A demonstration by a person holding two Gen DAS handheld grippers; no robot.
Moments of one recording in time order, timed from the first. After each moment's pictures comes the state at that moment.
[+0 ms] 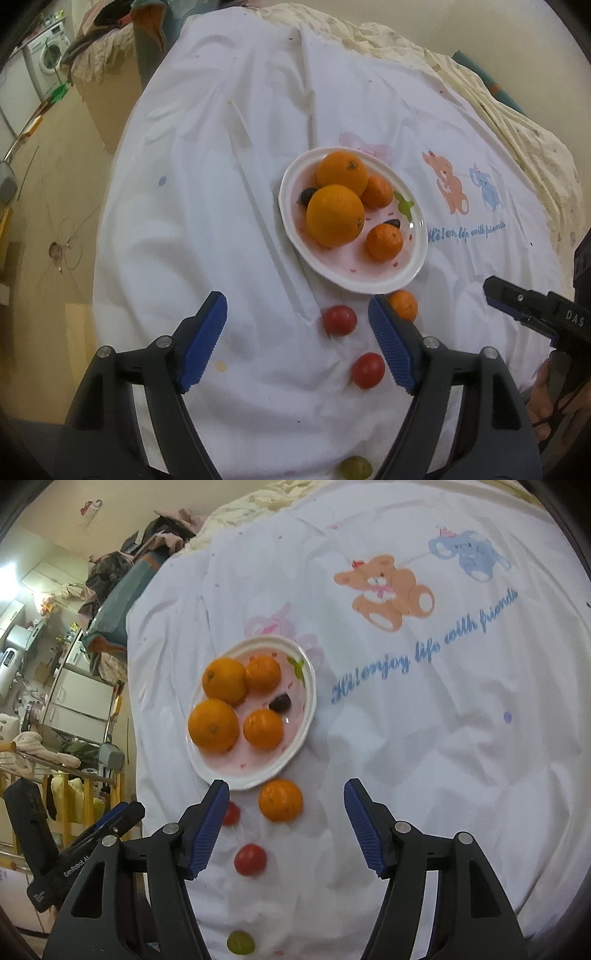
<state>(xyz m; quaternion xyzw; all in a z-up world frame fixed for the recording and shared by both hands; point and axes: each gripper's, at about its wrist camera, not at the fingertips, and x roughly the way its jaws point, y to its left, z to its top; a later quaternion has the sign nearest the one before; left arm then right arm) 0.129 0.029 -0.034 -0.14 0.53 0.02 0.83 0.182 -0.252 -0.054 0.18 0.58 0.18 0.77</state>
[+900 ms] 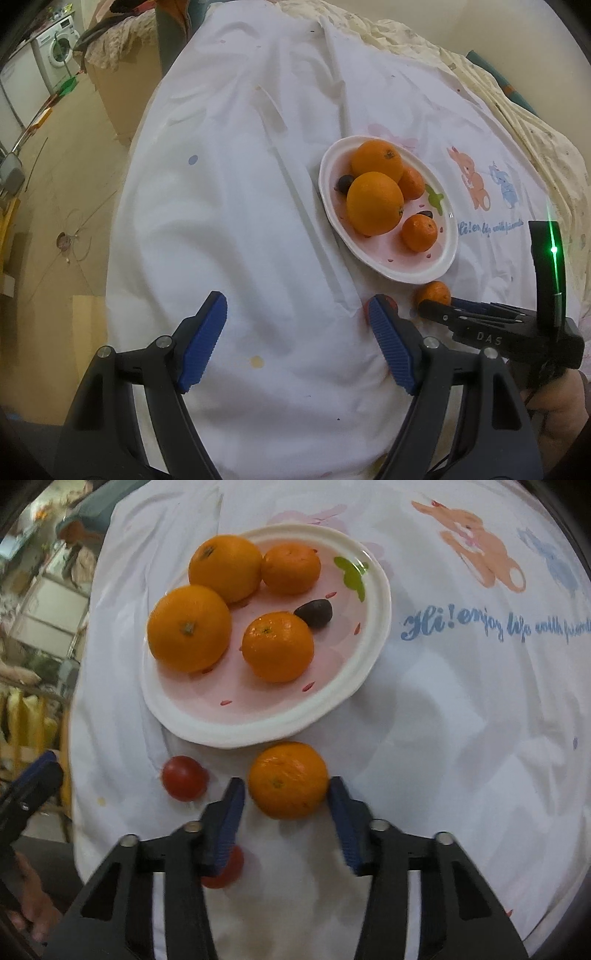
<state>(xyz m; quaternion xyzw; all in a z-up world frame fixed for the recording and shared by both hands) 0.120 0.055 -0.054 -0.14 0.54 0.04 0.83 0.190 -0.166 -0.128 0.02 0.65 0.20 0.73</state>
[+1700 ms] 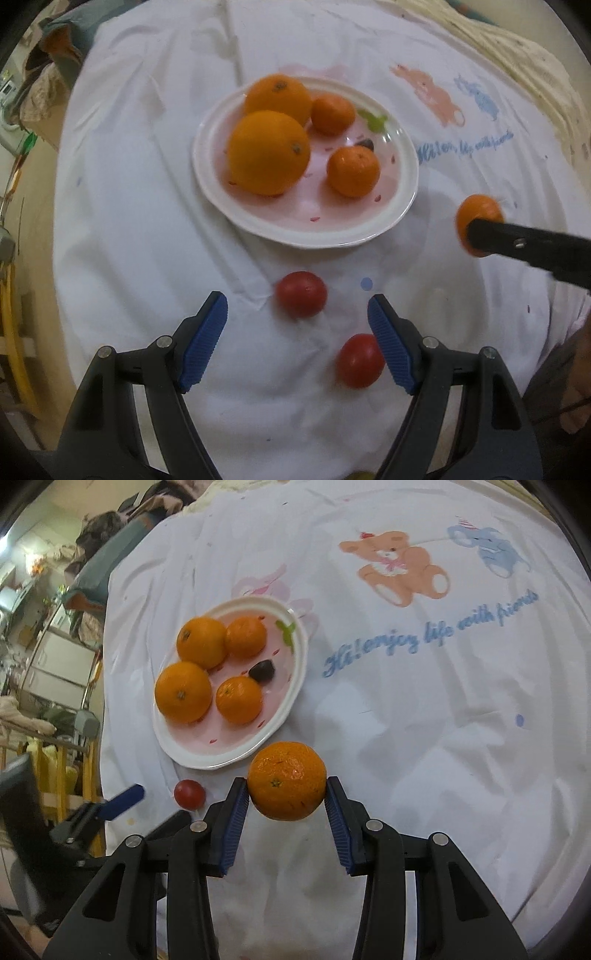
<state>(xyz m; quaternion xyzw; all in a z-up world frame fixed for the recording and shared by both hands) 0.150 -0.046 -0.093 -0.02 0.59 -0.02 0.80 0.184 -0.250 -0.082 0.12 0.61 0.18 0.76</state>
